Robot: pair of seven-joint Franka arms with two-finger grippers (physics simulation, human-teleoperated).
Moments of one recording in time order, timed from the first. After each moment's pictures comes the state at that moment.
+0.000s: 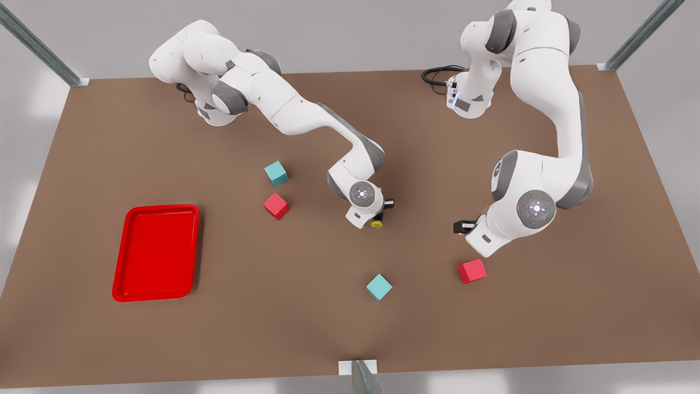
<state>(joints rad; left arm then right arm) -0.30 0.53 0.02 -1.23 -0.03 1.59 -0.20 0.88 1.07 -0.06 -1.01 0.41 2.03 0.64</state>
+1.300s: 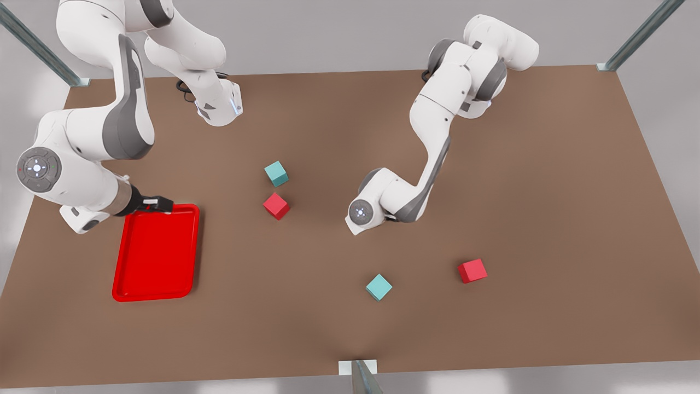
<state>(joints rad) -0.71 0.90 0.02 -1.26 0.01 1.74 -0.37 -0.09 0.22 0.16 -1.44 -0.04 1.51 0.11</state>
